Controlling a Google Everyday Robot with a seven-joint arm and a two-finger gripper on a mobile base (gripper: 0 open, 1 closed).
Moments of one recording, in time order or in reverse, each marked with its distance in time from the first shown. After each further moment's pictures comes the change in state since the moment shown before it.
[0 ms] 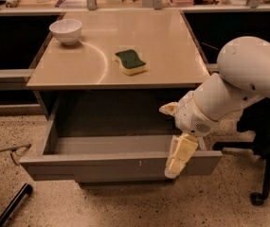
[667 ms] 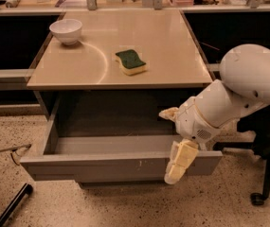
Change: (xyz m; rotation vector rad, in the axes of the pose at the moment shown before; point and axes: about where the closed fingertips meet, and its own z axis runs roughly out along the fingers) arm 0.001 0.011 0.007 -0.015 -0.029 0.007
